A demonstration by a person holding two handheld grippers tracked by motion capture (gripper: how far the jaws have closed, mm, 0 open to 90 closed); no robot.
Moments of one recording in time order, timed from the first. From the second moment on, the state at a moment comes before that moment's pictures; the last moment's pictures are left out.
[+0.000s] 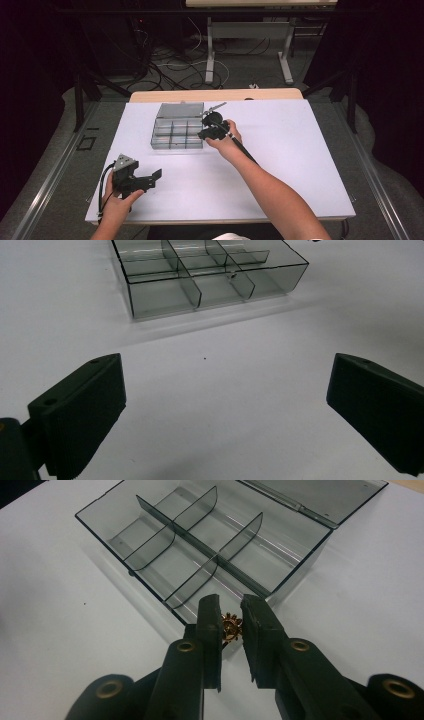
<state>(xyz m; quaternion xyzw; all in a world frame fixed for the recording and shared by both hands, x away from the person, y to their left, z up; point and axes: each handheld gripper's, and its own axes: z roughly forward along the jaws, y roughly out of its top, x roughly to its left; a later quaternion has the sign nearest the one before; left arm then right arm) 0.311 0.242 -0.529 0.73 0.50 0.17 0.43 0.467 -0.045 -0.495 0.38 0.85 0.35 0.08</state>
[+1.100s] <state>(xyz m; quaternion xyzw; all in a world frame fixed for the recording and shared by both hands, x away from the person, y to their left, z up) 0.311 0.241 -0.531 0.73 0.50 0.17 0.43 0.473 -0.026 -0.516 0.38 0.84 0.37 0.10</state>
